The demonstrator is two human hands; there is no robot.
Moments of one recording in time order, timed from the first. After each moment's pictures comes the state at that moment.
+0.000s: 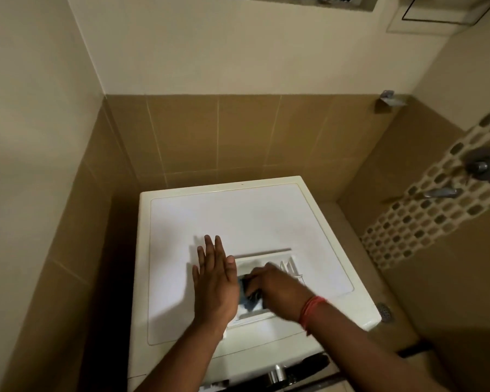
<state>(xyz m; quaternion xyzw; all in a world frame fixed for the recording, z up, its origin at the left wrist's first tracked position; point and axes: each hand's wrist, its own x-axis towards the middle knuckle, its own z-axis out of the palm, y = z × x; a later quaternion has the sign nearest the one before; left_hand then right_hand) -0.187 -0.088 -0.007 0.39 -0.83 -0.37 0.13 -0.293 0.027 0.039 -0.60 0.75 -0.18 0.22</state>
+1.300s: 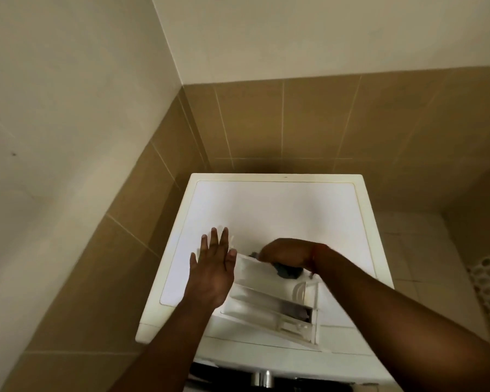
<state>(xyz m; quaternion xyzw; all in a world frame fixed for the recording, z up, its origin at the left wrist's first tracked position) -0.205 -0.074 0.000 0.51 -0.83 -0.22 0.01 -0.419 -0.035 -0.003 -0.52 0.65 -0.12 0.55</state>
